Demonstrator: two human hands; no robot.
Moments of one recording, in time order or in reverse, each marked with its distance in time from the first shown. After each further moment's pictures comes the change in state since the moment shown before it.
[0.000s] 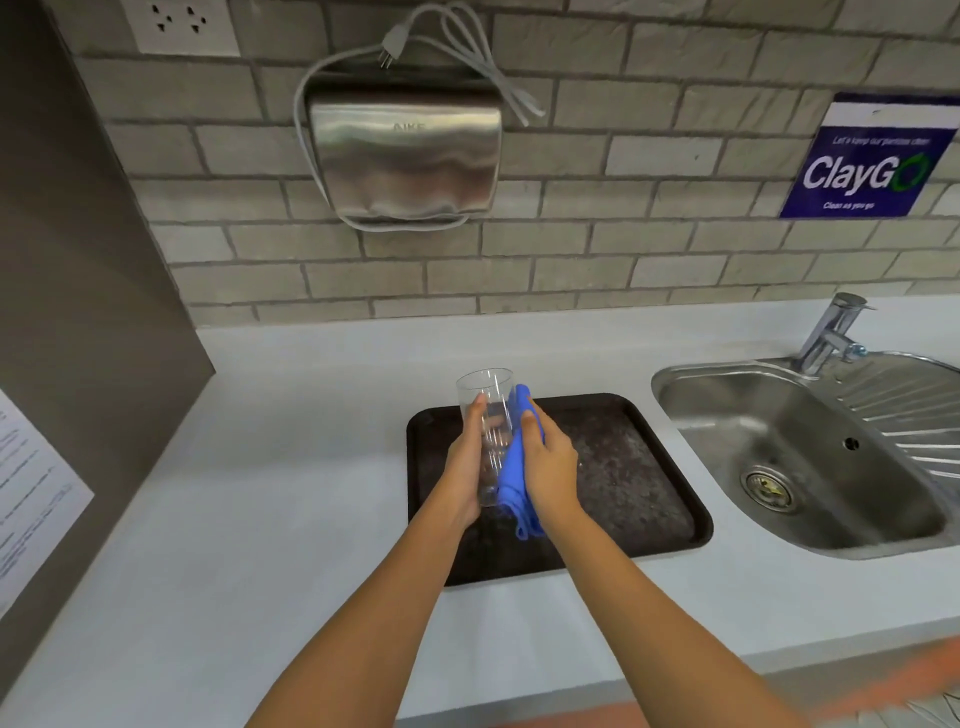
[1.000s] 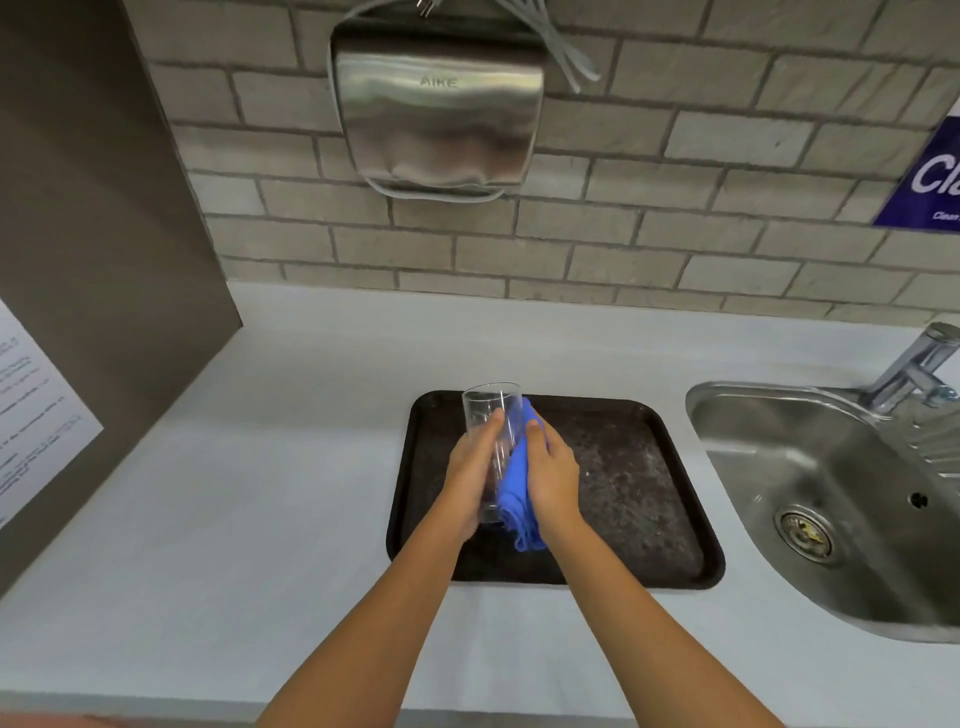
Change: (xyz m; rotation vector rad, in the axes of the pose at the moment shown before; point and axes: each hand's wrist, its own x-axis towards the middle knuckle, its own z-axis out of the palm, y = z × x) left_hand 0.021 -0.039 0.006 0.080 0.164 0.085; right_hand 0.029 0.037 -0.016 0.025 -0.142 0.161
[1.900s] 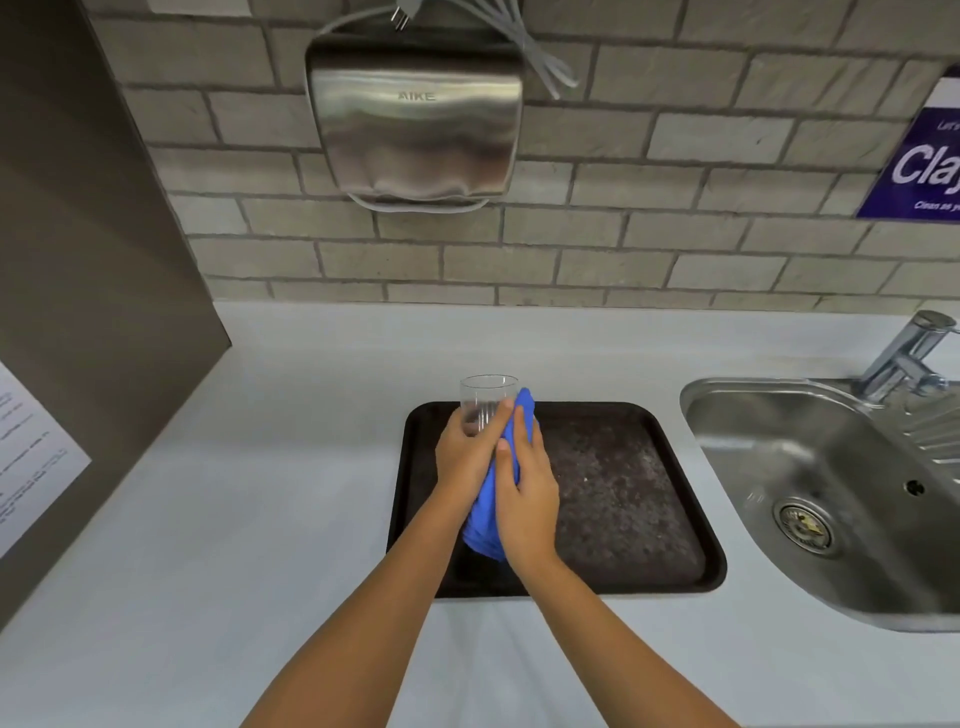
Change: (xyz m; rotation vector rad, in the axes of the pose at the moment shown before) left_hand 0.017 0.027 0.006 0.280 0.093 0.242; right_hand -0.023 0.005 0.018 -0.325 0.051 -0.356
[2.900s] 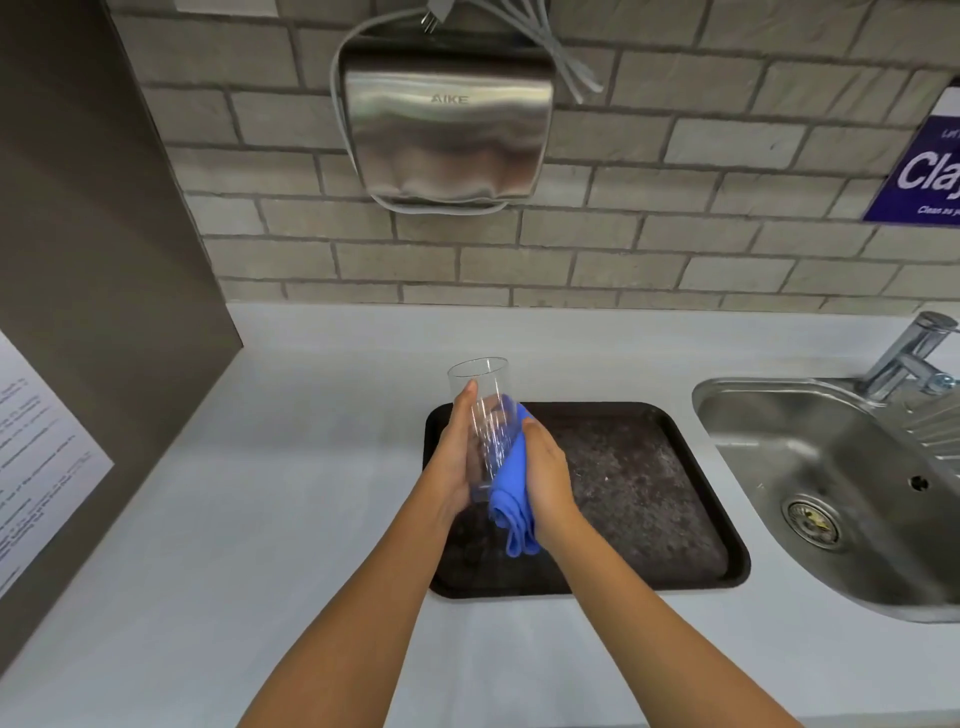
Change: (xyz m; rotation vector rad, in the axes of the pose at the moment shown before) left_hand 0.020 -0.002 -0.046 -0.483 -0.268 -0.271; right_hand 0.018 -0.027 0.016 0.521 -0.098 0.443
